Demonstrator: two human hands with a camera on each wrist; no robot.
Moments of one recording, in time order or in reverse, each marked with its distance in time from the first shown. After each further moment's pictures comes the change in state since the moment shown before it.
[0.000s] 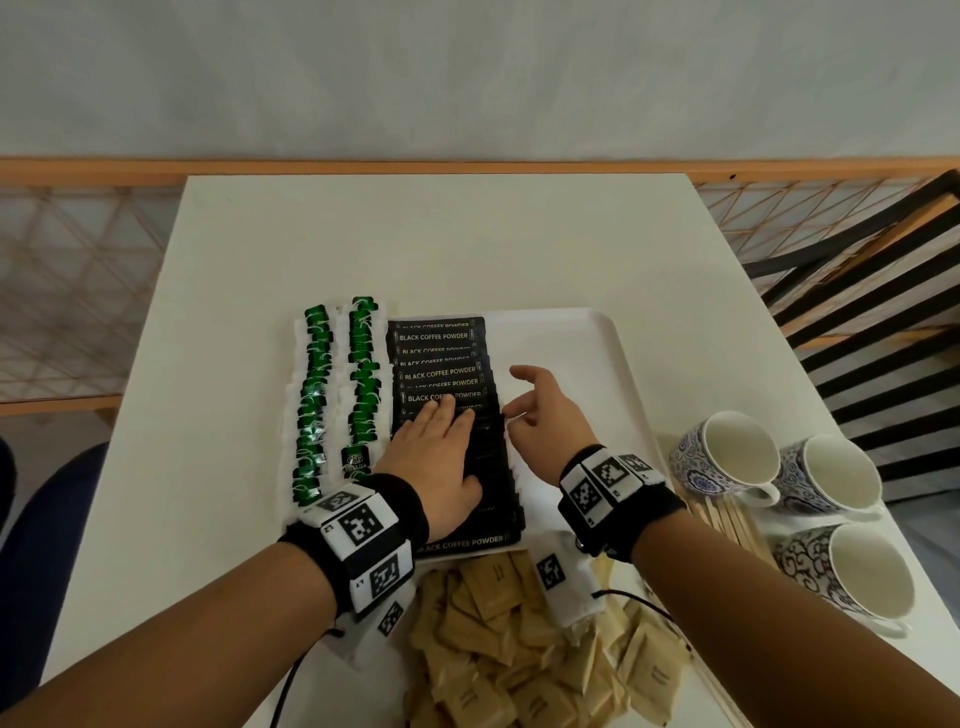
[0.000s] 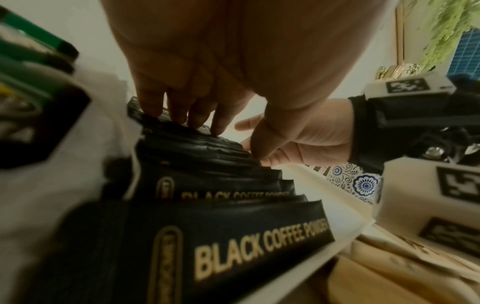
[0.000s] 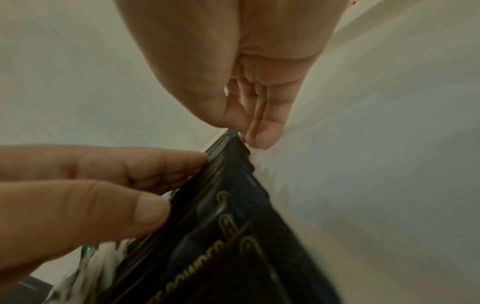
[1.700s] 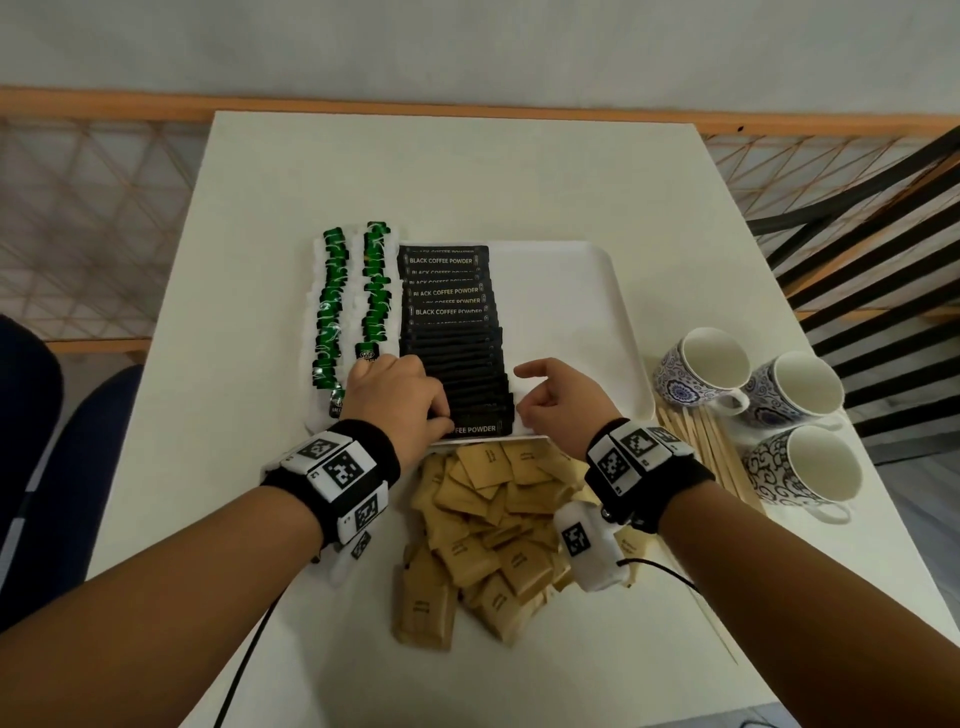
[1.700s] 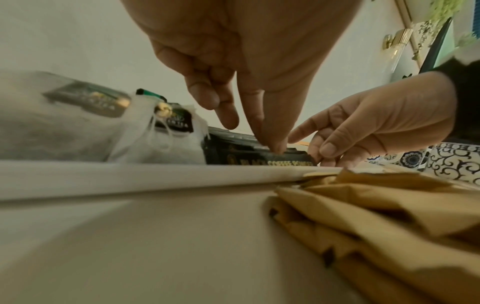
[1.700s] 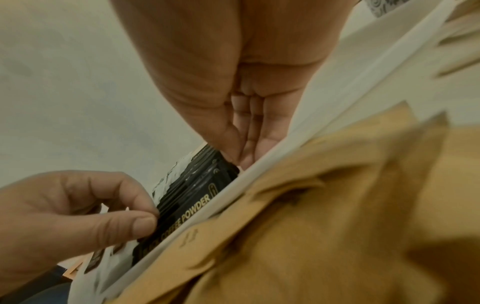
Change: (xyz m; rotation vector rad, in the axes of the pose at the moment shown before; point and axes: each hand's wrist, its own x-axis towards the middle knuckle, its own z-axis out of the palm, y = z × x) left_hand -0.065 -0.004 0.024 0.094 0.293 -0.045; right_hand -0.072 0.038 -0.003 -0.057 -0.100 0.002
